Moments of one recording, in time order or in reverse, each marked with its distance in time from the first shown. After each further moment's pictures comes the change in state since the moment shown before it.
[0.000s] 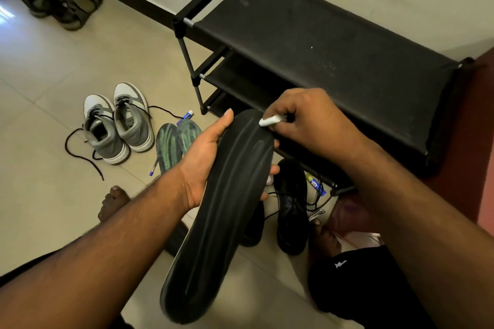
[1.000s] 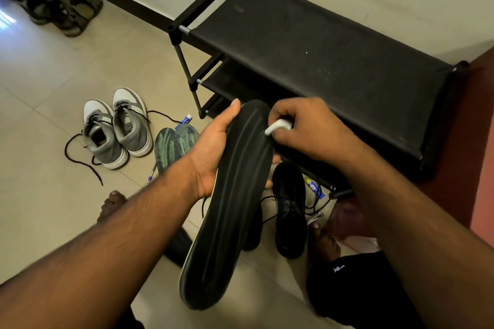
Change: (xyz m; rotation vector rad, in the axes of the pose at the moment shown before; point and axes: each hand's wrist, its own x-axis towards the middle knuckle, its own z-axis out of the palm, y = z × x) left_hand 0.013 0.017 0.028 0.098 0.131 0.059; right_hand -0.002 0.005 -0.006 0.110 -0.045 0.195
